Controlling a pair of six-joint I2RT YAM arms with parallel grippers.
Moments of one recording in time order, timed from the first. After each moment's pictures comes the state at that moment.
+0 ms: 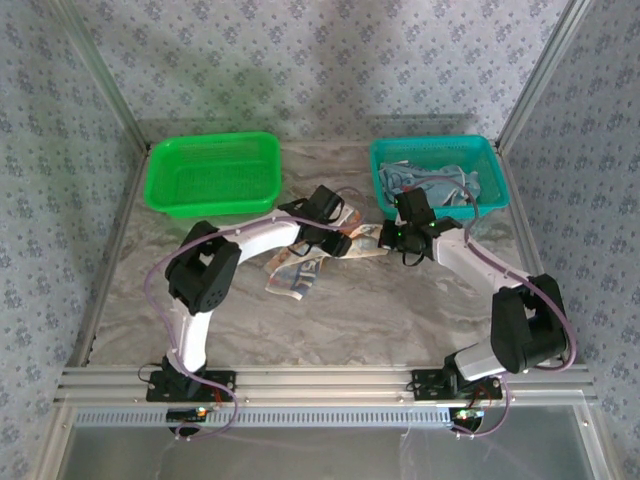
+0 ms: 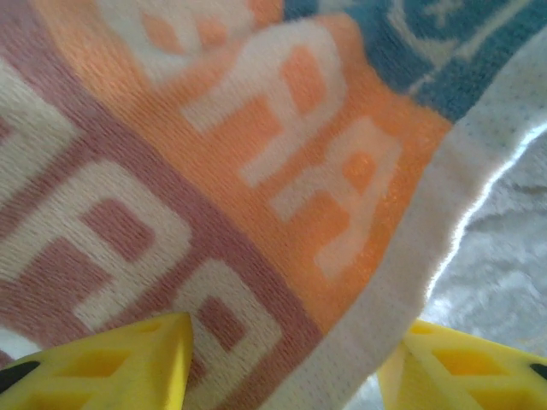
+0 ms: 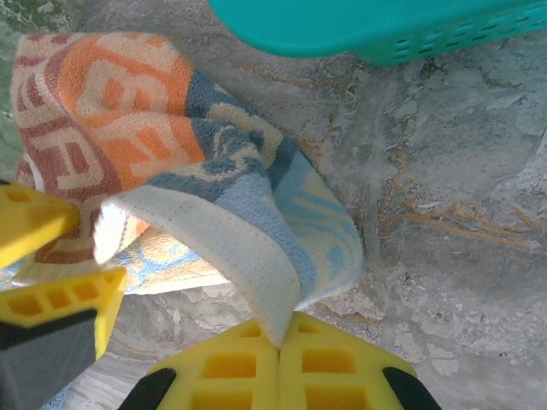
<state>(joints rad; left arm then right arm) -0.75 2.03 1.45 -0.44 0.09 -0.09 0.37 1.45 0.96 -0.49 -0.07 0.51</state>
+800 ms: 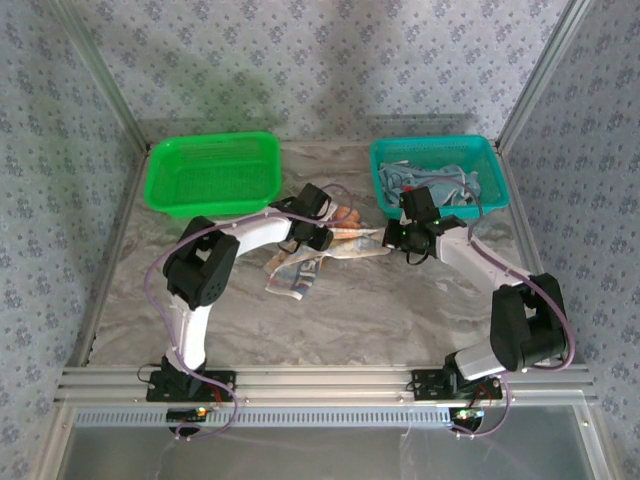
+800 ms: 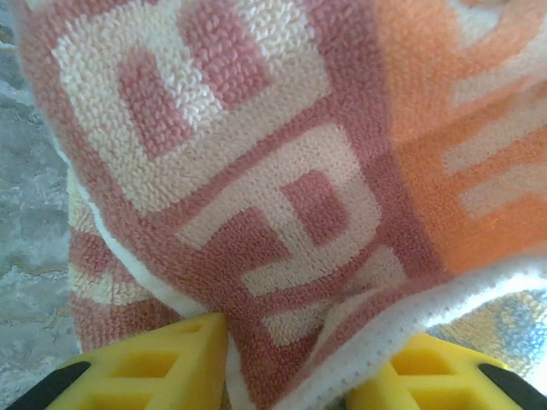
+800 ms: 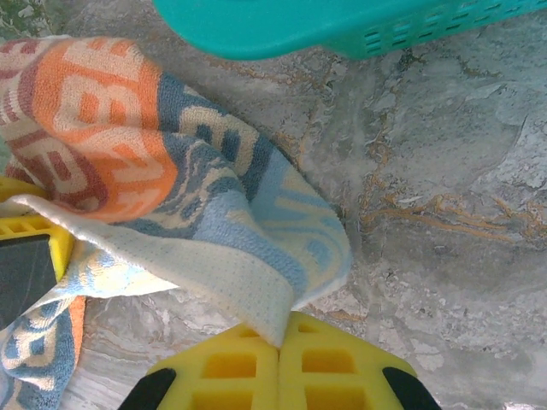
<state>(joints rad) -0.67 2.04 1.41 -0.42 0.03 -0.08 0.33 1.45 0.96 -0.50 -0.10 0.51</state>
